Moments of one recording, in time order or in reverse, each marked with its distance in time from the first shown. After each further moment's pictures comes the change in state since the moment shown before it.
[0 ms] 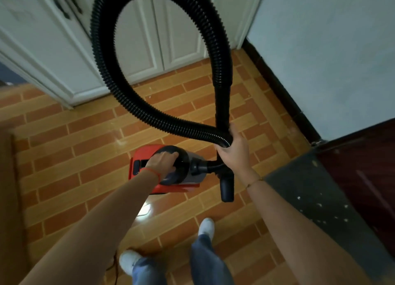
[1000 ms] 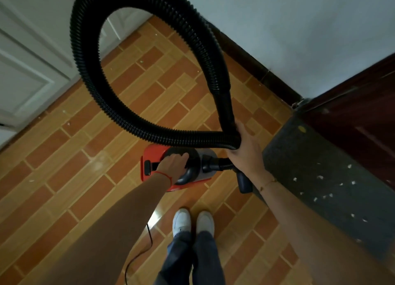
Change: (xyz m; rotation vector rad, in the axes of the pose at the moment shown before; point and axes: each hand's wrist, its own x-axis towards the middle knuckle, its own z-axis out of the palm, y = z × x) left_hand 0.370 0.183 0.055 0.185 -0.109 0.296; right_hand 0.137 0.323 -0.086 -0.028 0.104 0.276
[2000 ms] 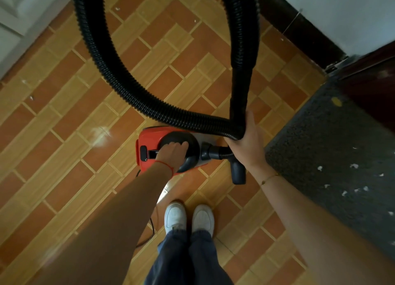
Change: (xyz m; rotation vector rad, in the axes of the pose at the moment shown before) left_hand 0.131 -0.004 0.133 0.097 -0.049 -0.035; right_hand 0.036 0.172 0.099 0.140 0.071 0.134
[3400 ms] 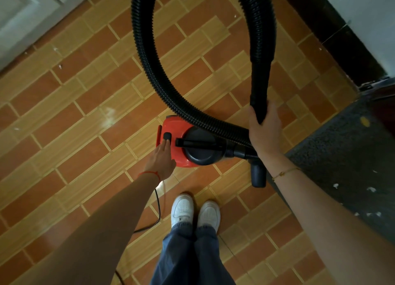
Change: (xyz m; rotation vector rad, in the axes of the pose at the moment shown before) left_hand -0.072 -0.072 0.065 -0.553 0.004 -0.370; right_hand 0.019 -0.045 0.045 0.038 0.017 0.105
